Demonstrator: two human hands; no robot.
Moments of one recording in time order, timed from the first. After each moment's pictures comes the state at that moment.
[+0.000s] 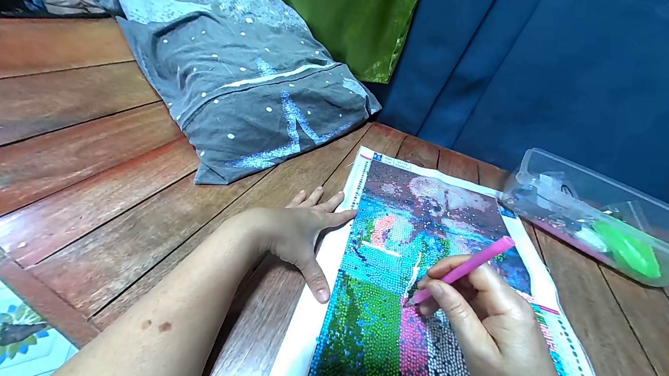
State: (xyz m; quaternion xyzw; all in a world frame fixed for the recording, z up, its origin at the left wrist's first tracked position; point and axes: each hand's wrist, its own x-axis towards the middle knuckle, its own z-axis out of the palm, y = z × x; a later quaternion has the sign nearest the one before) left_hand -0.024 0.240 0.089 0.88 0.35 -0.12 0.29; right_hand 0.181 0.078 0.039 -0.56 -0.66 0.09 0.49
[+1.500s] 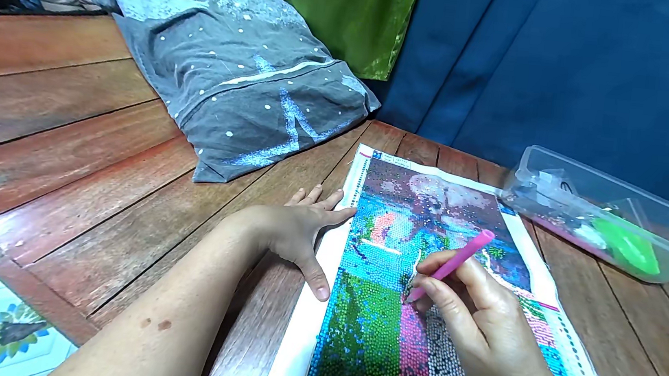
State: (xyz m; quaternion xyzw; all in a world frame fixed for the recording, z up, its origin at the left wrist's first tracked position) left_hand -0.024 0.240 0.089 0.88 0.35 -0.12 0.29; right_hand 0.180 0.080 0.039 -0.56 -0.69 0.08 0.45
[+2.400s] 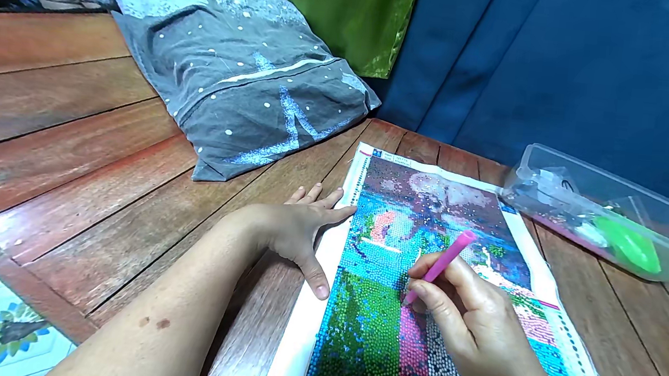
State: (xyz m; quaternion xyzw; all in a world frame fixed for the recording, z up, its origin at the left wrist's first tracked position) left_hand -0.024 0.240 0.089 0.88 0.35 -0.13 0.29; right_hand 0.177 0.080 0.040 -0.56 -0.71 0.06 0.43
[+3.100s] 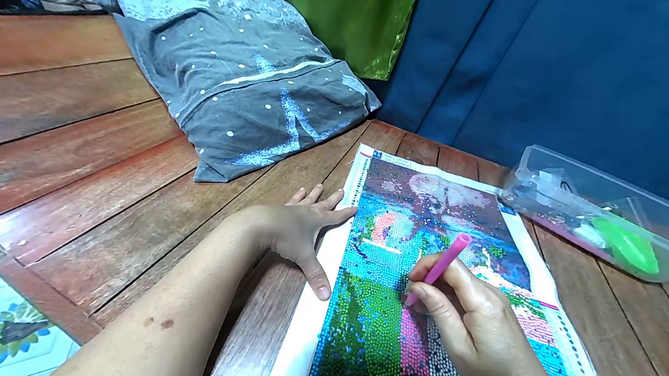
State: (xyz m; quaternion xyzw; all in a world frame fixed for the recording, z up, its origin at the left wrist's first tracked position) left_hand -0.024 0.240 0.088 0.88 0.35 -0.12 0.29; right_hand 0.177 0.080 0.042 -0.55 -0.73 0.04 0.41
